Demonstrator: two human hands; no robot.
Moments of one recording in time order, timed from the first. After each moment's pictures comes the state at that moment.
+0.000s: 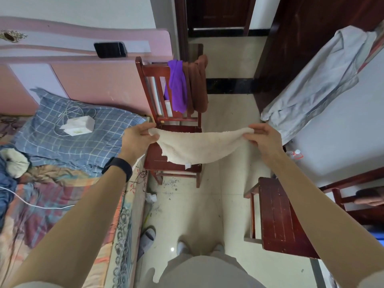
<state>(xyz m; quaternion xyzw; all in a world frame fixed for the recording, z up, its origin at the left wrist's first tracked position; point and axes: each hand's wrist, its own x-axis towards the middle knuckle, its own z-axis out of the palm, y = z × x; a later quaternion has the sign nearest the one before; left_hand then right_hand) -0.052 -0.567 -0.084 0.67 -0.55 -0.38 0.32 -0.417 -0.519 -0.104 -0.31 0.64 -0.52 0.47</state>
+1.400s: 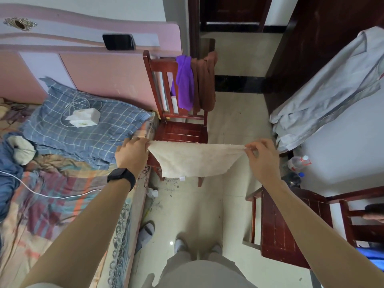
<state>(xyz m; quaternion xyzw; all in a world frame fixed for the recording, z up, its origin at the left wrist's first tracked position) -0.044 -0.547 -0.122 0.74 -0.67 -0.03 0.03 -0.419 -0.505 -0.161 -0.63 0.70 -0.32 0.14</state>
